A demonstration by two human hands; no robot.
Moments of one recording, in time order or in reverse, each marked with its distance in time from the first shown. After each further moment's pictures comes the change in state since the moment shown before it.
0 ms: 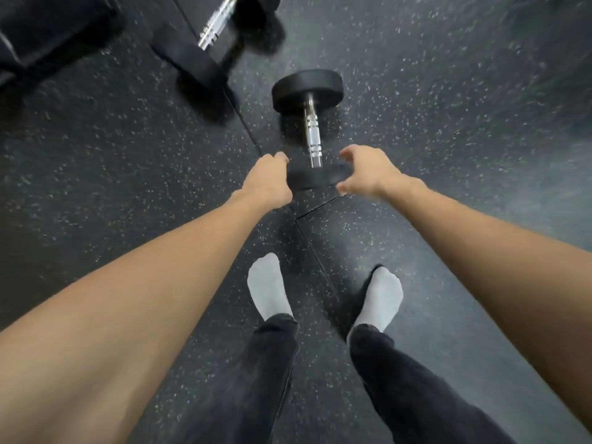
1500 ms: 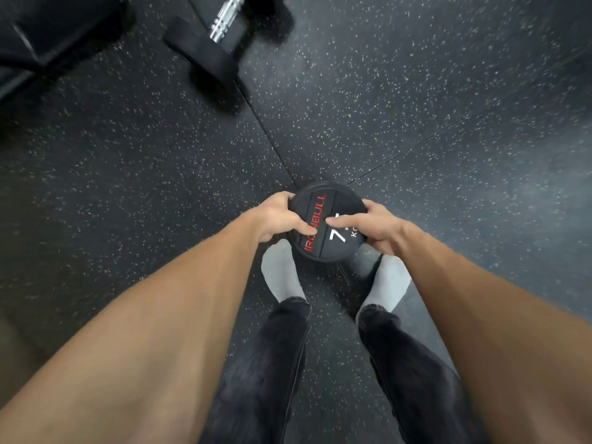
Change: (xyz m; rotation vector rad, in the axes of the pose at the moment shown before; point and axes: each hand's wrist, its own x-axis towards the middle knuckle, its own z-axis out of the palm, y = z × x) left_hand -0.047 -0.037 0.029 -0.659 -0.420 -0.240; right_hand -0.048 0.035 0.094 1.045 -0.223 0.321
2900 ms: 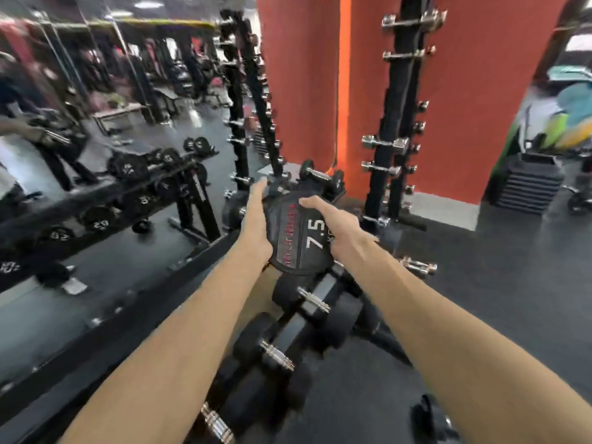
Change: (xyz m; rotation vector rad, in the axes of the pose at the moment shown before) left_hand -0.911 -0.110 -0.182 -1.577 1.195 0.948; right_hand -0.805 -0.243 0.548 -0.468 -0.685 -0.670
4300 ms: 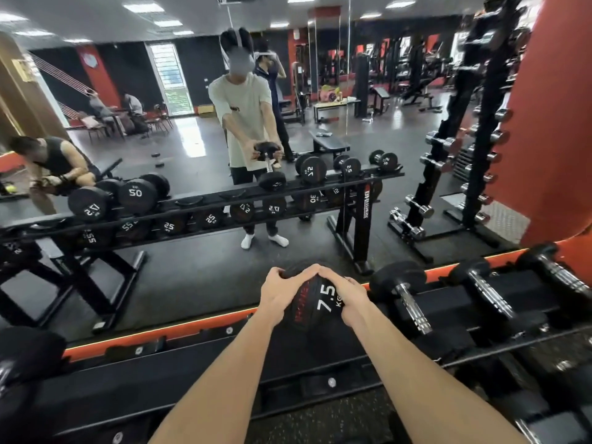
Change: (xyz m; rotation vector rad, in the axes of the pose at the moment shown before) left_hand 0.202 0.051 -0.251 0.315 0.827 0.027; right_hand 0.267 0.112 0.309 -0.293 -0.495 0.351
